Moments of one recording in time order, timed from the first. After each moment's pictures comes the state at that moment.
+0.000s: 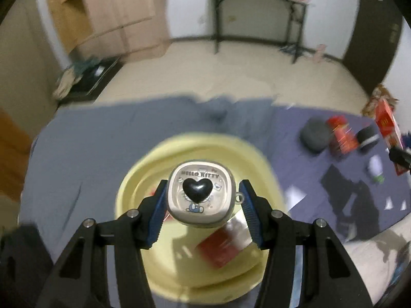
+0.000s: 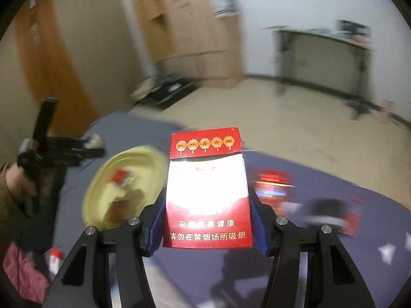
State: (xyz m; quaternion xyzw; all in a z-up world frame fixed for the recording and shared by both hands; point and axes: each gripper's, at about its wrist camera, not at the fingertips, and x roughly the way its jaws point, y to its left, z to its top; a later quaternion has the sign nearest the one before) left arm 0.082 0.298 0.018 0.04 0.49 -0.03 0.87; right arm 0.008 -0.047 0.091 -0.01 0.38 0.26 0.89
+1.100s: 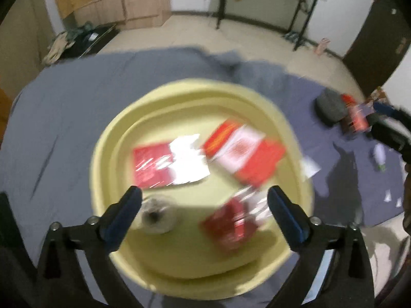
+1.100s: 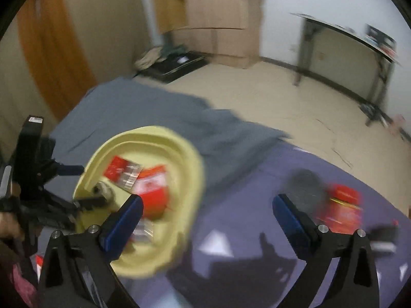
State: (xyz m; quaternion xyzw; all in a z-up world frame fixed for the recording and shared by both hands) left arm 0.099 0.279 -0.026 -0.01 0.53 -0.06 0.85; right arm 0.053 0.035 0.047 -0.06 0.42 0.22 0.88
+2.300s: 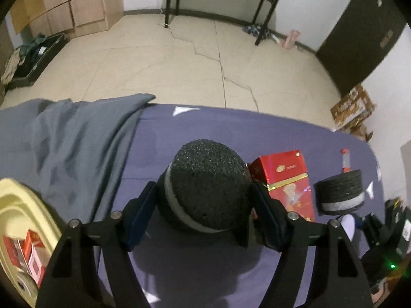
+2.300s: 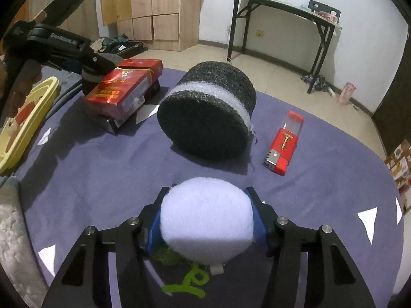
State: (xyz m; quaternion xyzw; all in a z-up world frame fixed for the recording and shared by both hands) left arm 0.226 0.068 -0.058 -0.04 0.54 -0.13 0.83; right arm 0.037 -0.202 -0.091 -0.09 0.43 0.11 0.89
